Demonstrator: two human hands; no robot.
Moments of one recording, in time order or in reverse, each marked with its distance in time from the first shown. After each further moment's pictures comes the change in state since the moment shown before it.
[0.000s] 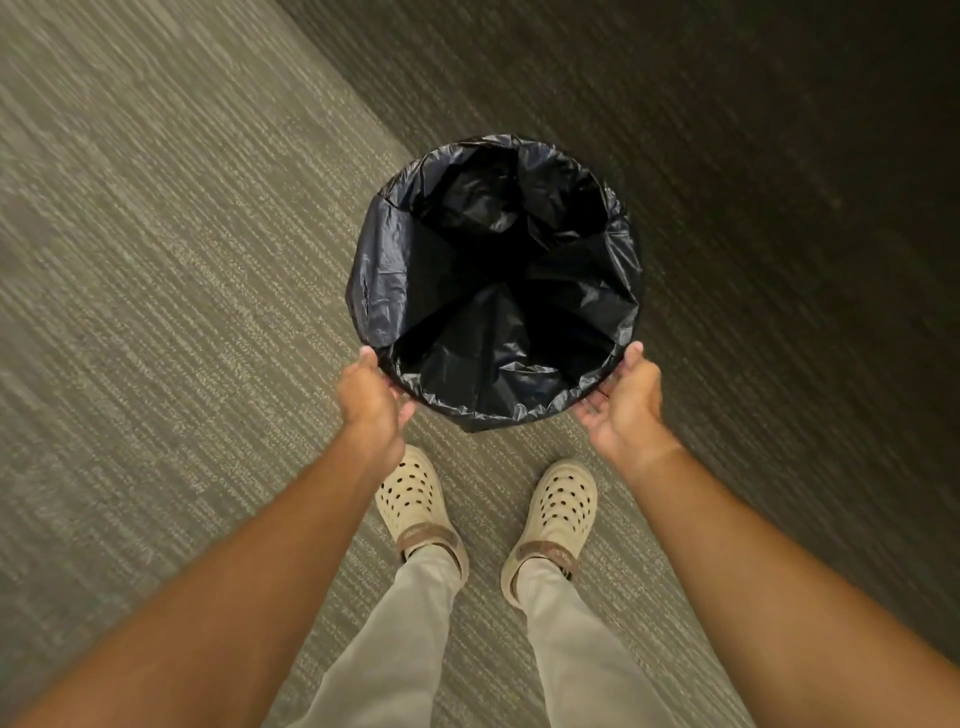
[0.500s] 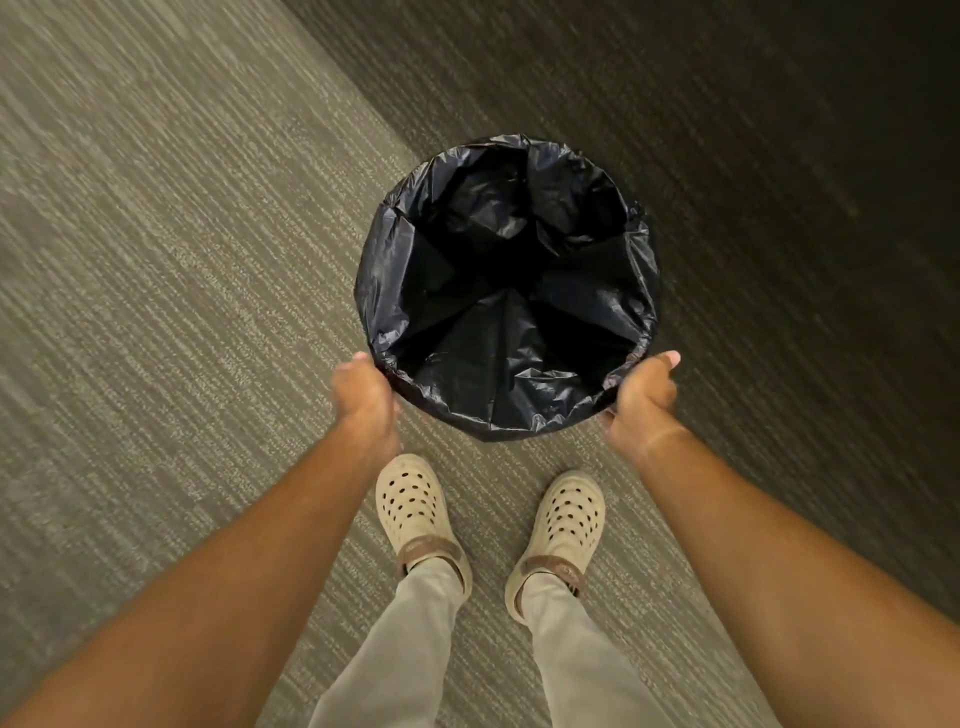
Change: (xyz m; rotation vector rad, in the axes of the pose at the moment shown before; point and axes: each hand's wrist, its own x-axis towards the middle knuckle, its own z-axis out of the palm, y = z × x) left_hand 0.018 0.014 0.005 0.100 0.143 -0.010; right_hand 0.034 -0.005 0.015 -0.276 0.361 -0.103
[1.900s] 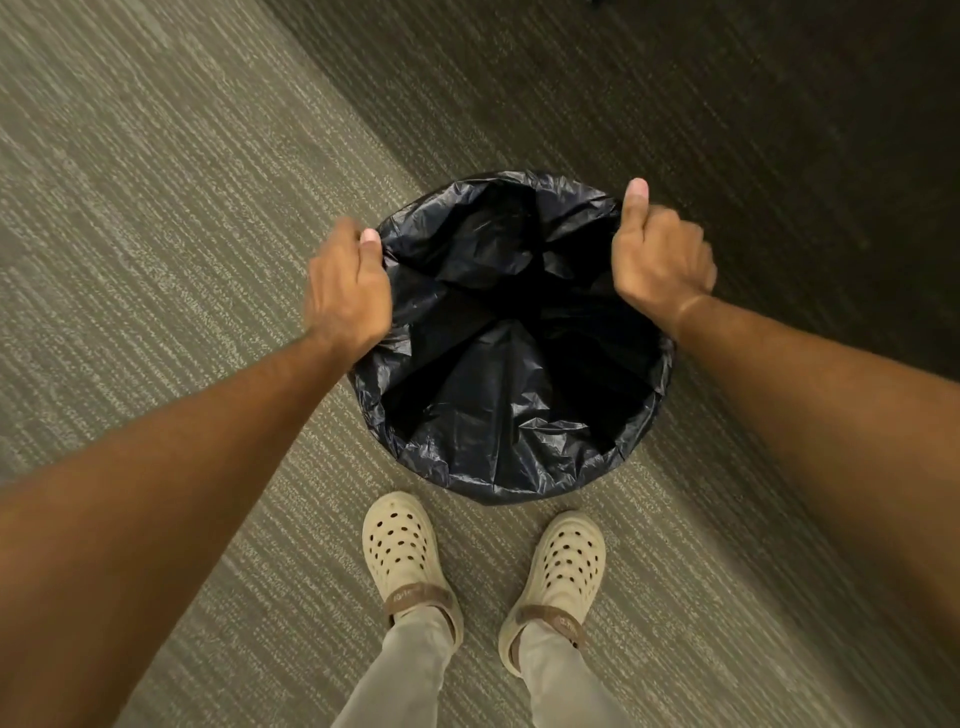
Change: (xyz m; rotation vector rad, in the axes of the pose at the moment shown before) left_hand 0.056 0.095 0.058 0.702 -0.050 1.019; right_hand 0.027 -0.135 0.076 -0.958 0.000 -1.065
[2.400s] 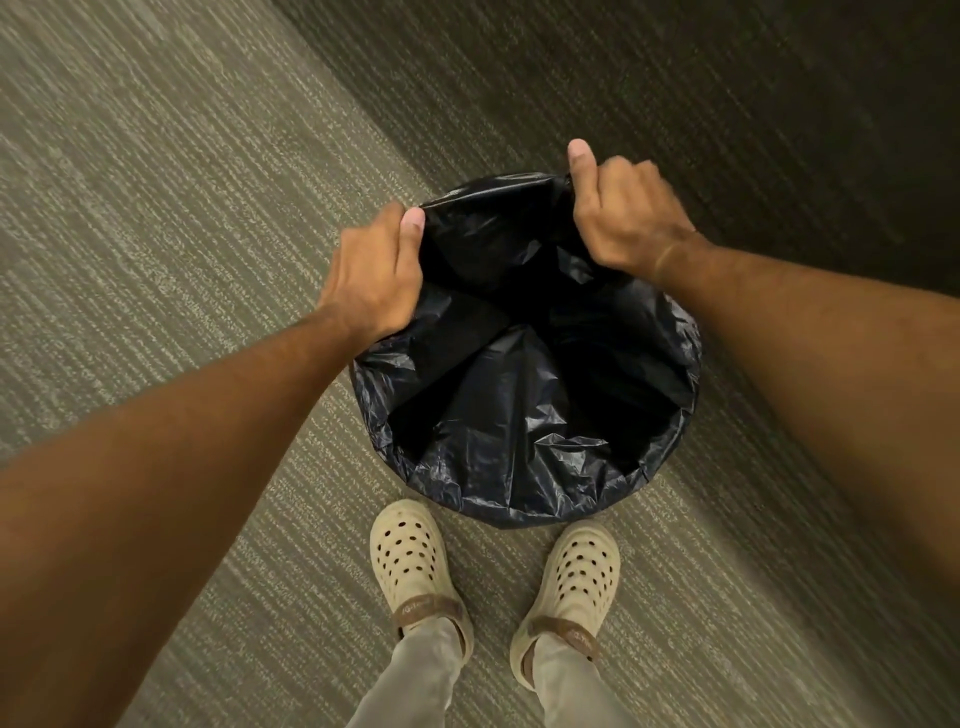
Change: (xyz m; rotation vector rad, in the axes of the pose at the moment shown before) left_hand 0.030 0.002 0.007 0.184 -0.110 0.278; right_hand 0.033 -0.046 0.014 -0.068 -0.115 -0.295
